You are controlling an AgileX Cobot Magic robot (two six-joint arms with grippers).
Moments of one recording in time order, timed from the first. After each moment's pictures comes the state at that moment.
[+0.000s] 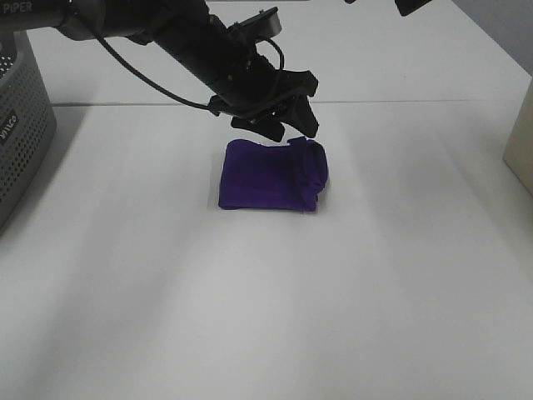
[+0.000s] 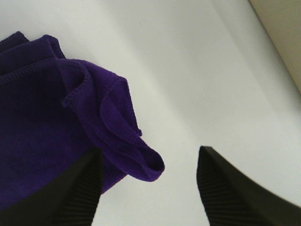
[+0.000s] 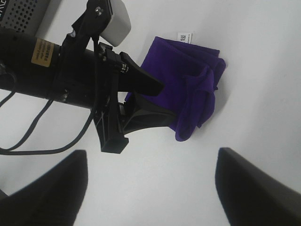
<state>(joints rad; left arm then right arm) -0.46 2.33 -1.97 -0.69 0.84 0.33 0.27 1.79 -1.84 0.36 1.22 -0.17</state>
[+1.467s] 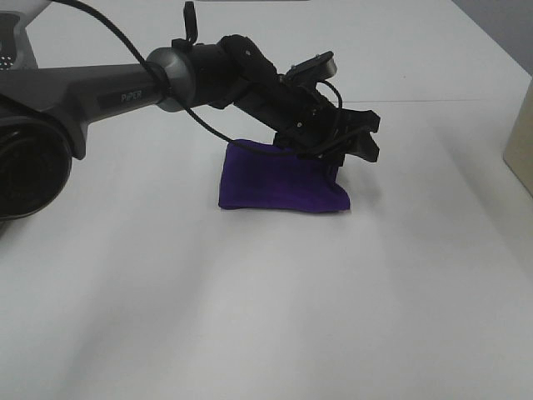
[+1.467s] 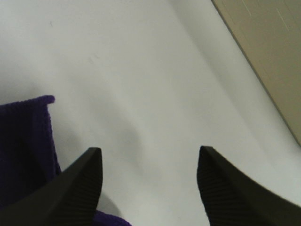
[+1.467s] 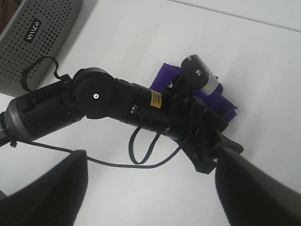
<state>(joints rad) -0.57 2.61 -2.24 -0.82 0.72 0.36 0.27 1.65 -1.84 0.36 1.22 -0.17</state>
